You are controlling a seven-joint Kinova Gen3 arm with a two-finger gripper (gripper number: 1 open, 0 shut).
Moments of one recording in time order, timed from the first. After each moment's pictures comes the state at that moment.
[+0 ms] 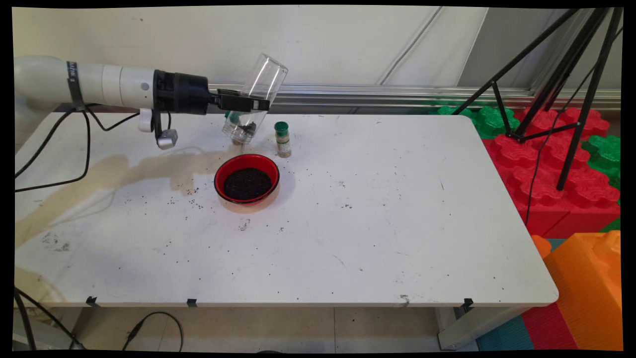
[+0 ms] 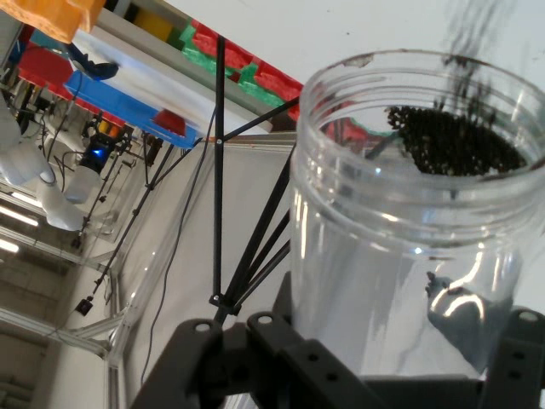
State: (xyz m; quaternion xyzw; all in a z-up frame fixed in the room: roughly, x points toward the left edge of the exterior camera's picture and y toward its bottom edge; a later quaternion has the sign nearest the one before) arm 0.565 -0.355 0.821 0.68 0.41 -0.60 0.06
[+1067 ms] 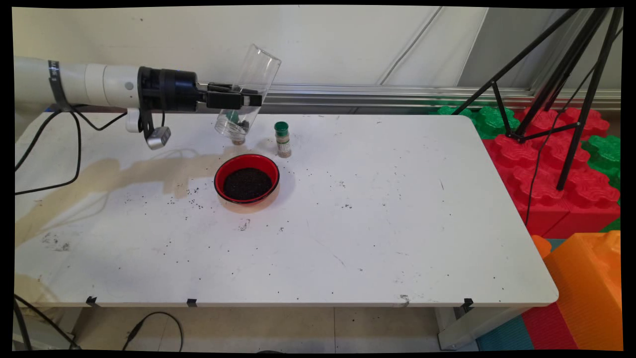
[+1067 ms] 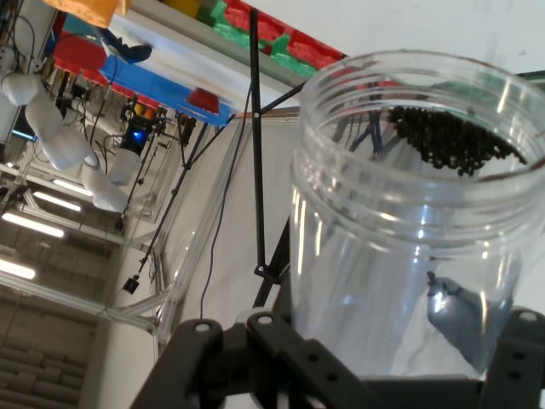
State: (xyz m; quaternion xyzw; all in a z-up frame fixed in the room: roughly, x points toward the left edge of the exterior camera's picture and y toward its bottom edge) arm 0.572 -0.336 0.830 0.68 0.37 -0.63 0.07
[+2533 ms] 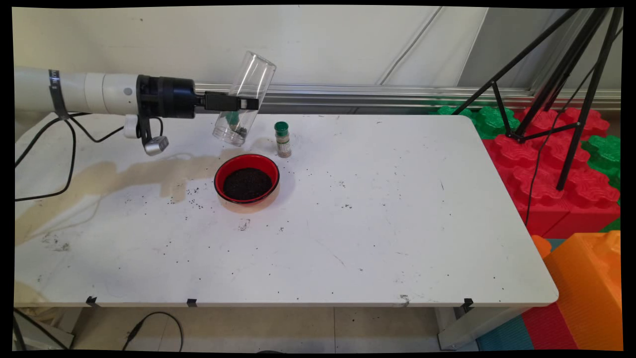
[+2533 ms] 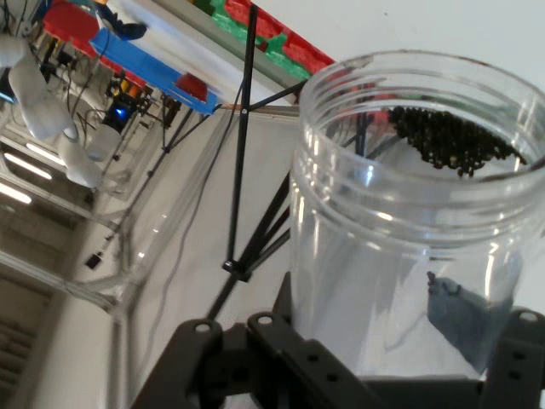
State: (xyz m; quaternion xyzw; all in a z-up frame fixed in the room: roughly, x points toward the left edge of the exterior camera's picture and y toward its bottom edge) arm 0.578 -0.331 0.815 0.65 0.42 -0.63 0.04
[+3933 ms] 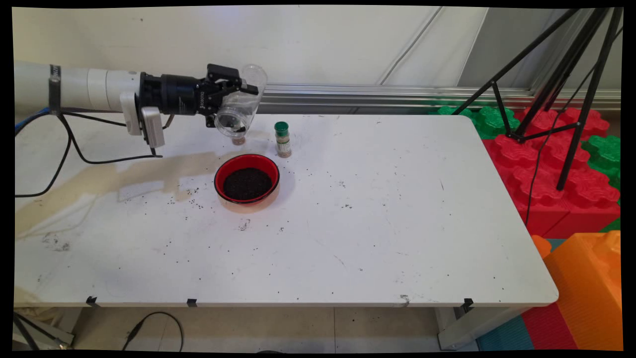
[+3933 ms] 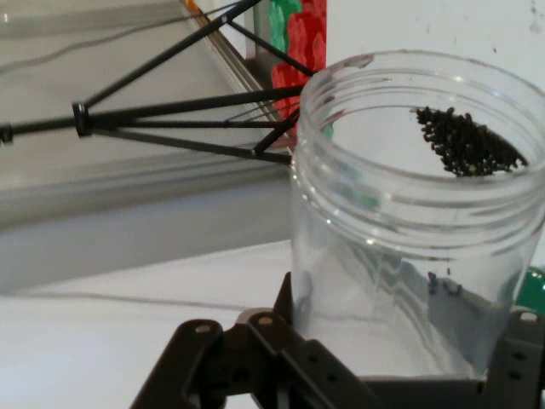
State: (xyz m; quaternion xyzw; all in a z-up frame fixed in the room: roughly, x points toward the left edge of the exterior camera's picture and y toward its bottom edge) arm 0.578 -0.336 0.821 0.38 0.70 -0.57 -0.21
